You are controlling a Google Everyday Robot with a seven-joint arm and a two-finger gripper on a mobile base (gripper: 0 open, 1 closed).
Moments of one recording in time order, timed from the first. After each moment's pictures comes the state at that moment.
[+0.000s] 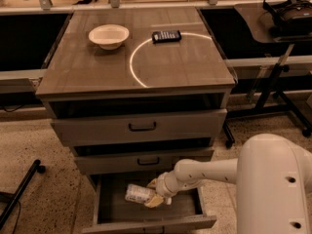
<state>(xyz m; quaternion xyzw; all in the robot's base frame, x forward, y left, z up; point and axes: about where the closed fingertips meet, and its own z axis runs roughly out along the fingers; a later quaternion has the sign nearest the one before) 0.511 0.023 0.305 -0.64 0.69 0.23 0.24</state>
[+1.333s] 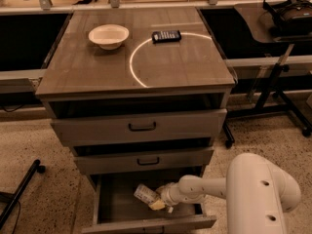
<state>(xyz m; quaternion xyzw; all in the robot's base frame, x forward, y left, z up) 0.539 -0.003 0.181 -0.51 0.79 0.22 0.26</state>
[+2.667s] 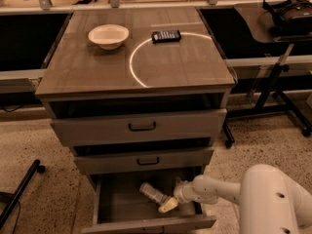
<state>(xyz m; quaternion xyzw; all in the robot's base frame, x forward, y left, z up) 0.563 -0.068 0.171 -0.44 0.83 0.21 0.27</state>
